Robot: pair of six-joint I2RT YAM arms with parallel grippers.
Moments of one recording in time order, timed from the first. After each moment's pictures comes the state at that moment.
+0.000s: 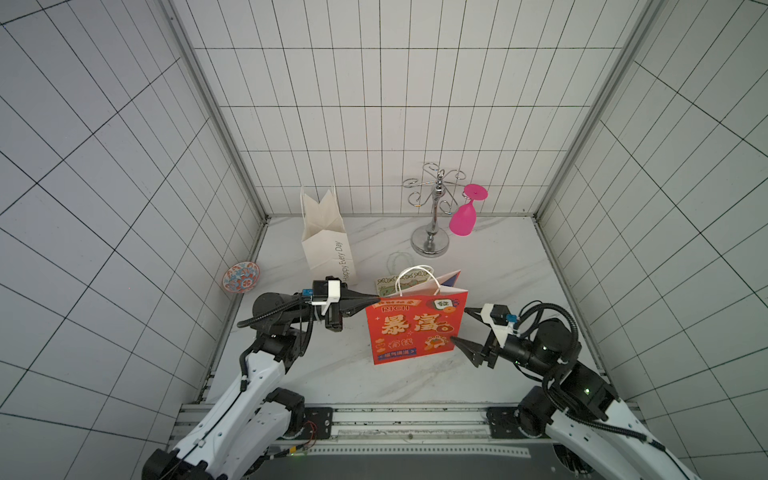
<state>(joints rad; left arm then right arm) -0.31 0.83 0.57 0.77 1.18 -0.20 0.68 0.41 0.47 -0.28 -0.35 -0.03</state>
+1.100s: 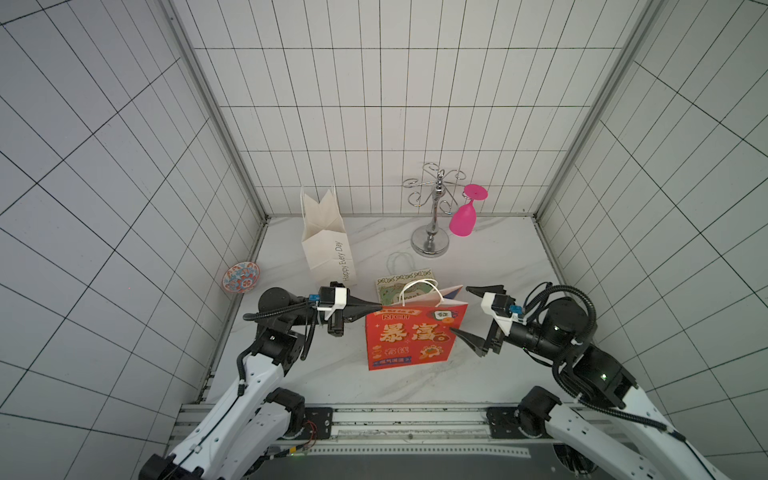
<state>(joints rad) -0.33 0.81 0.58 0.54 1.24 -0.01 0.68 0.58 0.77 -0.37 -0.40 -0.31</state>
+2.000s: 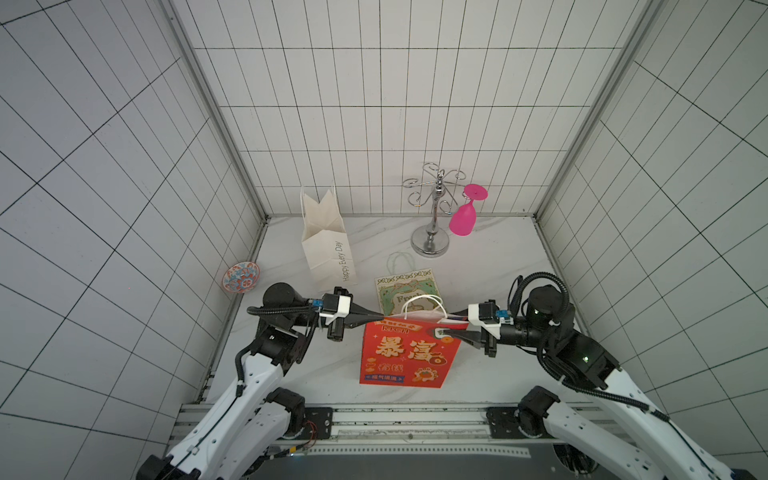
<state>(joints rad) -0.35 0.81 0.60 0.43 1.31 0.08 0.63 0.68 0.78 -0.36 -0.71 -0.39</state>
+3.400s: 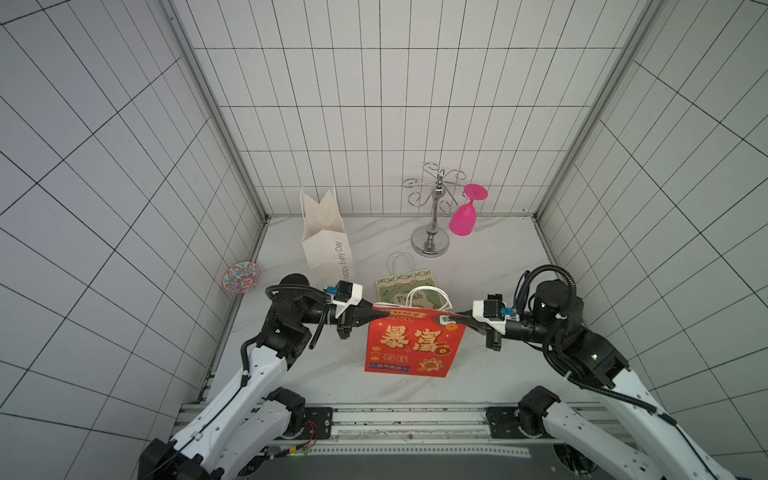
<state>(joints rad) -0.39 0.87 0.63 0.27 1.24 0.08 0.57 0.67 0.85 -0.45 -0.70 -0.50</state>
